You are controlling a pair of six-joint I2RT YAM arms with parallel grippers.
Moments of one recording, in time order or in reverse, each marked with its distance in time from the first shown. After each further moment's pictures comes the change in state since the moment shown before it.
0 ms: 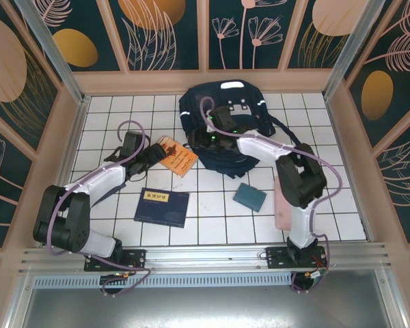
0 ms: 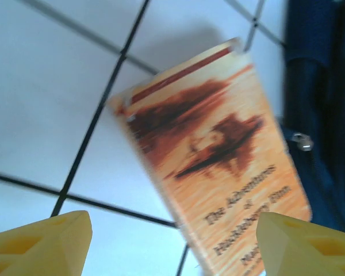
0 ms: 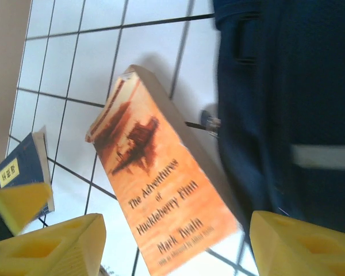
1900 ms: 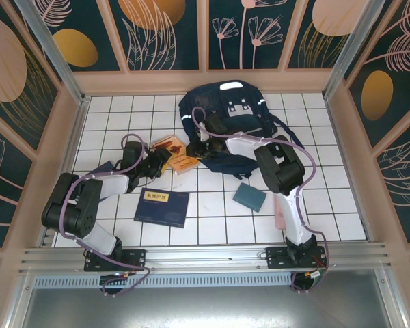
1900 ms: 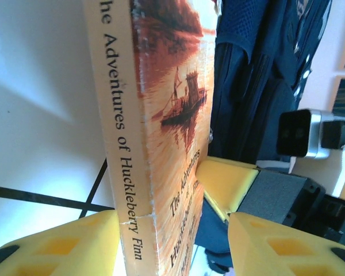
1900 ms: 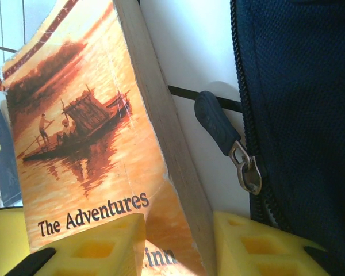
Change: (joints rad) left arm 0.023 0.127 -0.194 0.586 0.380 -0.408; right arm -0.017 0.211 0.044 0.044 -0.214 0.048
